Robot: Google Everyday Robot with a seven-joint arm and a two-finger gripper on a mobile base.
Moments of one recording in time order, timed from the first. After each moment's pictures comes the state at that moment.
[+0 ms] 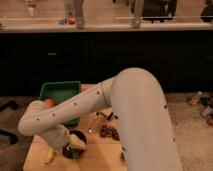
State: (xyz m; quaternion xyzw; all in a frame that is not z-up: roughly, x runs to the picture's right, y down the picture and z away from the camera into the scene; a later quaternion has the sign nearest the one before) arm -0.155 0.283 0.674 -0.39 -0.20 -0.70 0.56
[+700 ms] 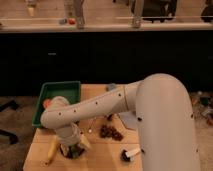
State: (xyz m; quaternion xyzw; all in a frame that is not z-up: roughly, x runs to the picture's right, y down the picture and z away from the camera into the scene) arm -0.141 0.294 0.694 -0.37 -0.28 -0.68 0.57
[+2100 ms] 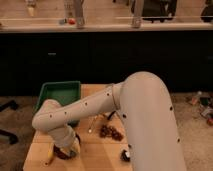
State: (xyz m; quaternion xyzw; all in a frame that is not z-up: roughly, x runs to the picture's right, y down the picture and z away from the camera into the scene) arm -0.154 0.302 0.693 -0.40 -0.25 -0.68 0.55
